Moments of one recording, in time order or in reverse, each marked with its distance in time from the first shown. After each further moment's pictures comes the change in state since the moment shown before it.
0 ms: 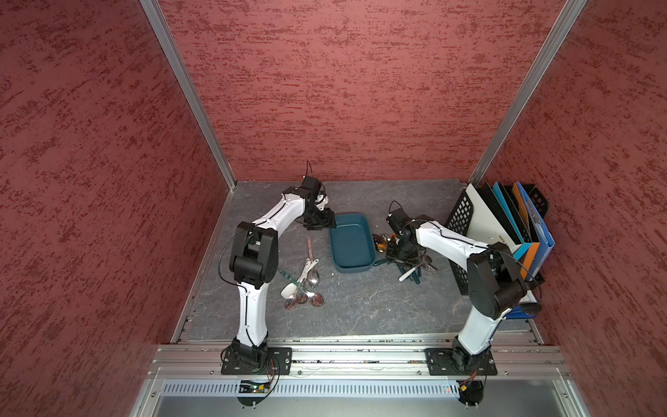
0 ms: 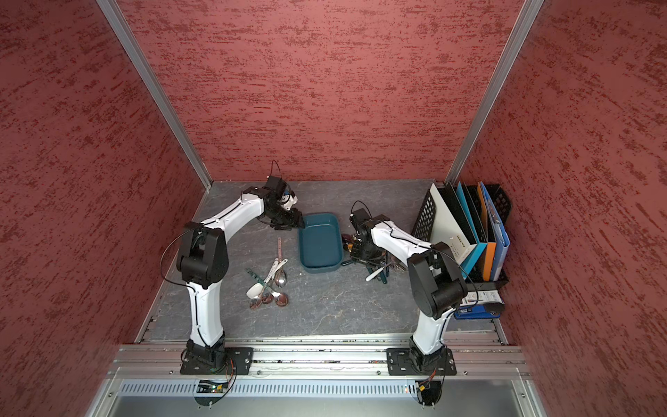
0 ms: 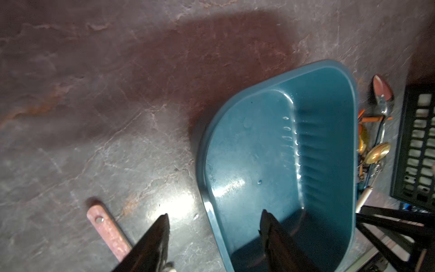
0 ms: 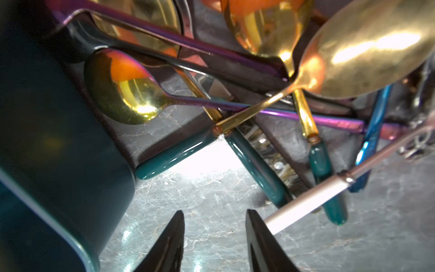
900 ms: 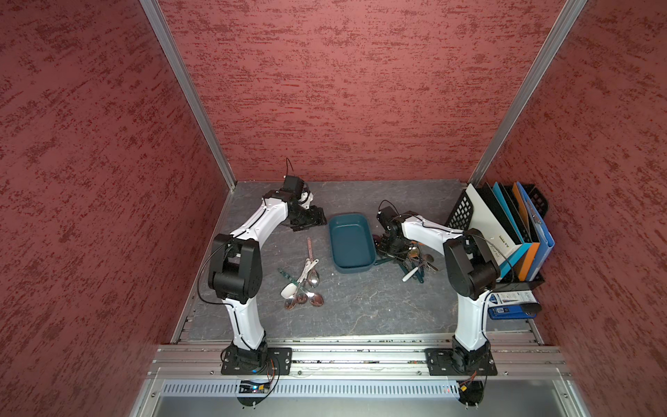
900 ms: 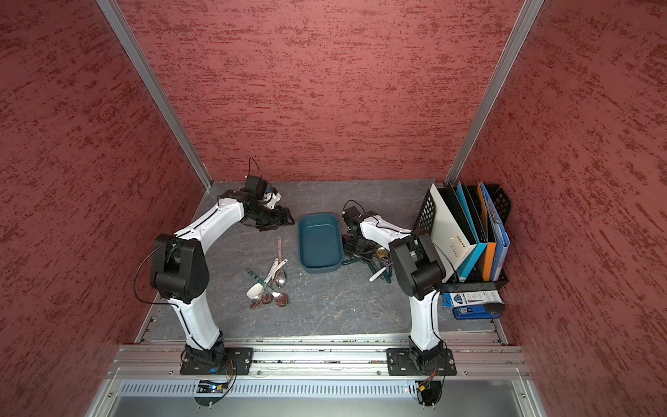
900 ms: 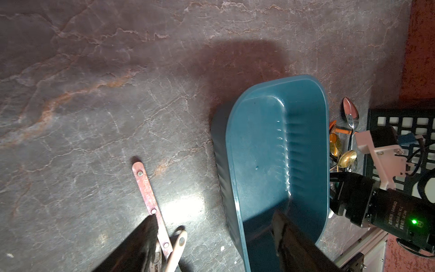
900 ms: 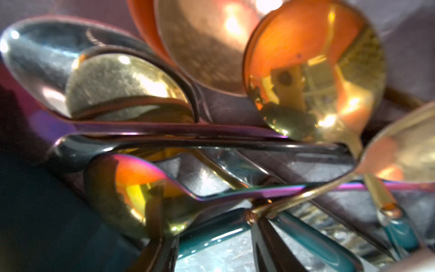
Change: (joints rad) left arm 0.082 -0.178 -0.173 0.064 0.033 -0.043; right arm 0.002 0.213 0.145 0.028 0.062 0.117
